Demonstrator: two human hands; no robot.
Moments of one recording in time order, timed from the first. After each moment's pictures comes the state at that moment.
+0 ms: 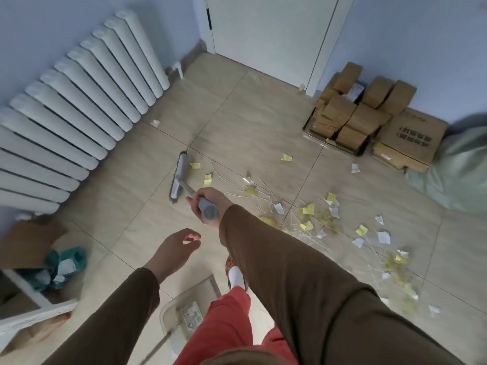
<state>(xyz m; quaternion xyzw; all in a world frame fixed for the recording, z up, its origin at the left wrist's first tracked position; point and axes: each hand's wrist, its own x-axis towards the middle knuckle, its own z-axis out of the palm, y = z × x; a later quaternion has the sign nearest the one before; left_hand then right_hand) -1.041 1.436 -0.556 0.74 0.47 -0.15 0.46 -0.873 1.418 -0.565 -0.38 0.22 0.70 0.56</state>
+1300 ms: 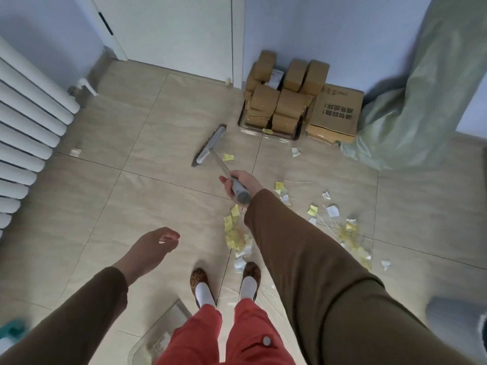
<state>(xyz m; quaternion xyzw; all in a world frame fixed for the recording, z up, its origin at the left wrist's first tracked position) -0.865 1.405 -0.560 0.77 0.38 -0.23 0.45 -0.626 1.262 -0.596 -0.39 0.31 0.54 0.67</state>
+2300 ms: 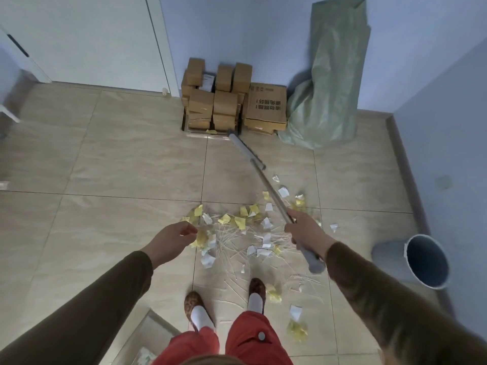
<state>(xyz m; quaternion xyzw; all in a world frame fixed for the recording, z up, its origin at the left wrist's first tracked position) -0.849 1.261 -0.548 0.82 0.20 -0.29 0.45 -0.757 0.940 -0.506 -0.88 0.10 0.35 0.30</state>
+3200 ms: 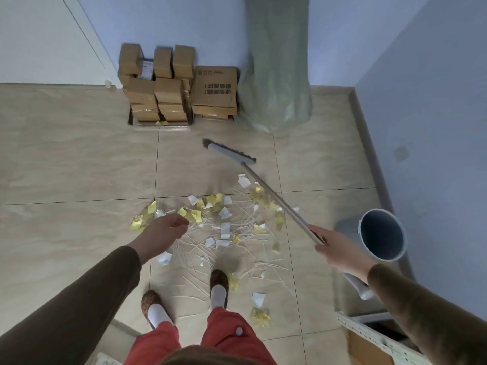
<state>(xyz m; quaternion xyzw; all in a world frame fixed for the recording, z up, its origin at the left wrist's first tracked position) -0.789 1.041 -0.547 0.83 0.18 -0.30 0.44 -0.772 0.618 -0.517 -0.91 0.07 0.37 0.19</state>
